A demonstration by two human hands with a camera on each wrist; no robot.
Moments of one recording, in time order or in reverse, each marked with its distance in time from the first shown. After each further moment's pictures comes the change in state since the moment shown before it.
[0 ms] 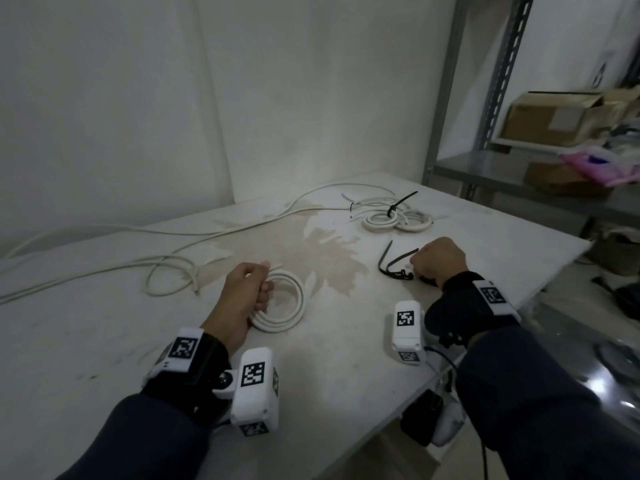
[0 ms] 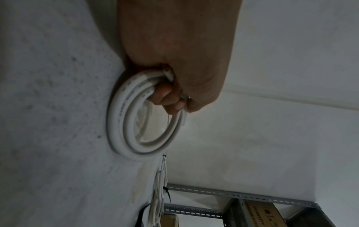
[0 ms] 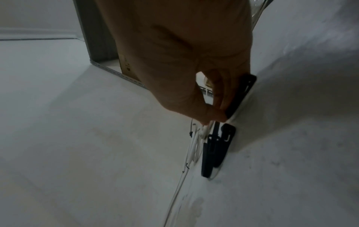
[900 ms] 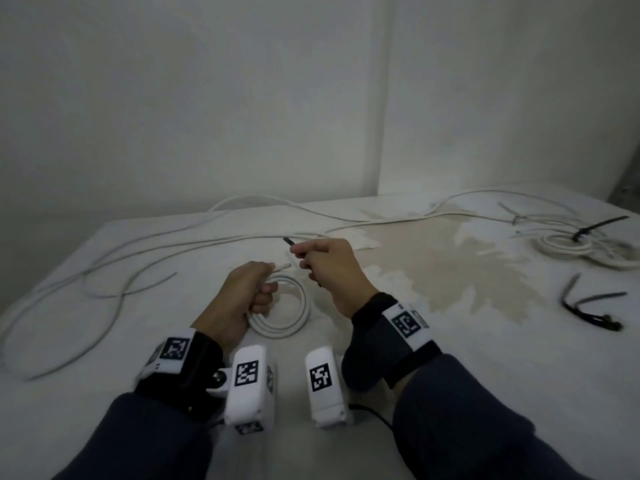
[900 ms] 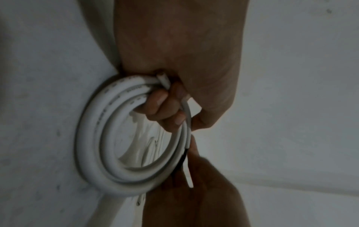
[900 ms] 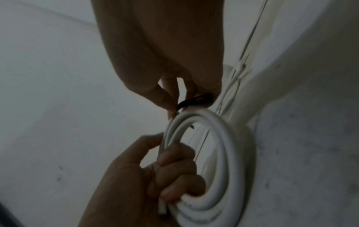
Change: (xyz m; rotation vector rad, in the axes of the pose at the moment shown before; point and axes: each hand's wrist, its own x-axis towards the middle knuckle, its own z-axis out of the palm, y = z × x) left_hand -0.050 0.037 -0.186 -0.048 0.236 -0.052; right_hand -0.240 -0.206 0.161 0.727 -0.880 -0.462
